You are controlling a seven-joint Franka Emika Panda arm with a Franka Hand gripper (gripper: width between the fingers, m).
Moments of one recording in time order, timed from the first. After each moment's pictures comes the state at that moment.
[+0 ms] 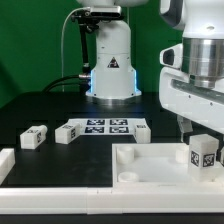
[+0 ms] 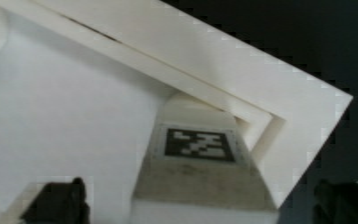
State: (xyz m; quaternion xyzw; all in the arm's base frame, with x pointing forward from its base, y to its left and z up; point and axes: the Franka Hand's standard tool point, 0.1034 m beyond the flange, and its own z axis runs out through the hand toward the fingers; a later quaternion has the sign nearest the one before) arm 0.623 0.124 0.071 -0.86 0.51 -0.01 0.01
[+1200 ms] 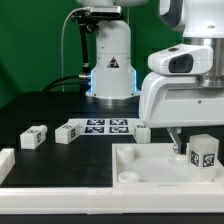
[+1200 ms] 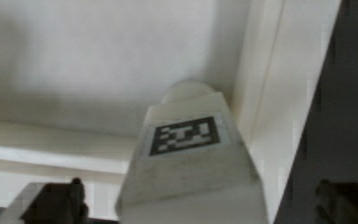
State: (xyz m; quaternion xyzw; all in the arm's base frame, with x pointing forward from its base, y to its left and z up) arm 0.624 0.123 0.071 -1.00 -0.07 -0.02 -0.01
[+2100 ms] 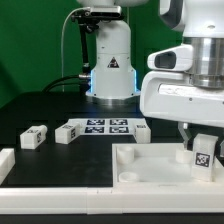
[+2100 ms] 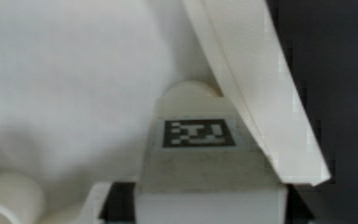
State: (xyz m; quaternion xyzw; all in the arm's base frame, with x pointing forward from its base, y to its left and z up) arm 0.624 0.122 0.071 -0.96 0.28 -0.02 0.00
